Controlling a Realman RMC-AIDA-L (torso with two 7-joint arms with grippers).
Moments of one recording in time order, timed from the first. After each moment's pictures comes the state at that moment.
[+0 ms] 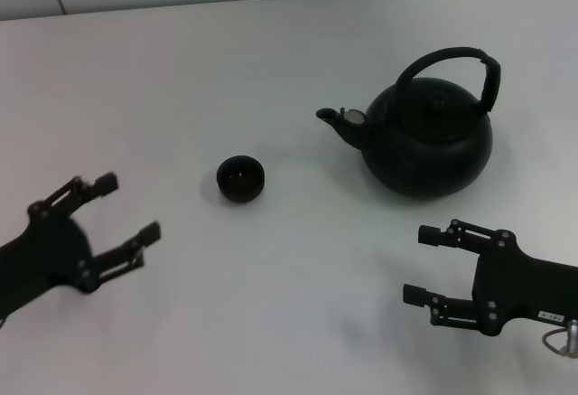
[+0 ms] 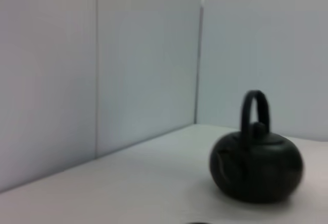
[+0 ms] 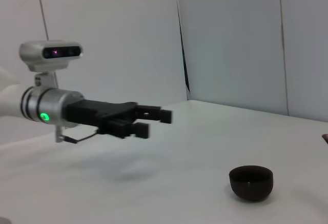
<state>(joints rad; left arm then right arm) -0.36 -2.06 0.42 0.31 1.98 1.59 -0.71 0.29 2.08 -0.26 -0.39 -2.26 -1.74 0.73</state>
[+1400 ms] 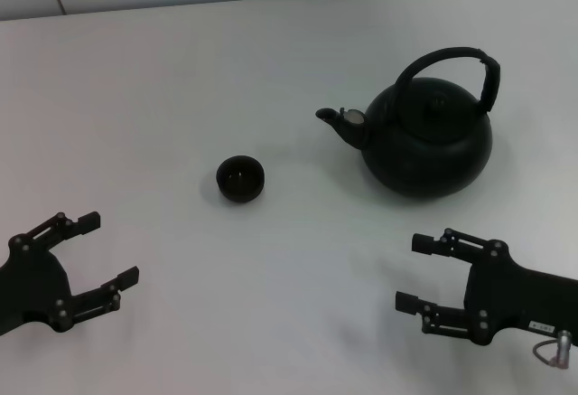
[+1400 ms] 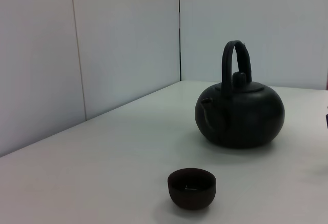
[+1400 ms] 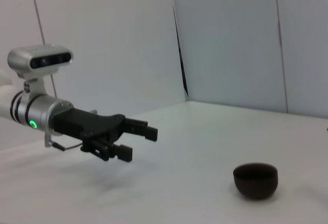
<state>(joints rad) -0.31 -2.05 0.48 0.42 2.04 1.60 -0.72 0.27 2.08 -0.26 -0.32 -2.25 -1.71 0.69</state>
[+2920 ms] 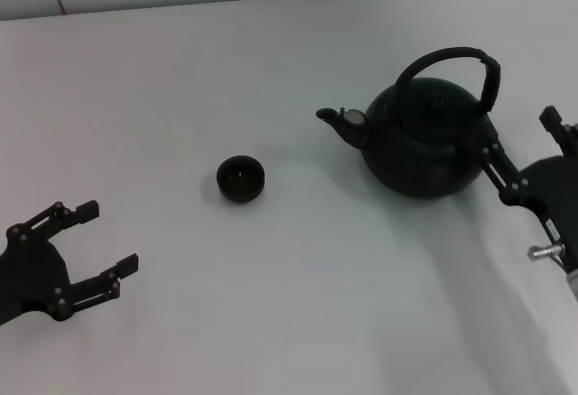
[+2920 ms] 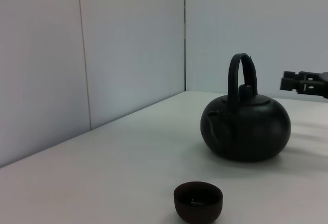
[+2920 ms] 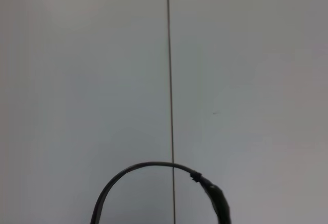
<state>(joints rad) -0.33 -2.05 0.46 0.42 2.03 1.61 -0.74 0.19 2.08 0.08 0.32 -1.66 -1.48 -0.06</state>
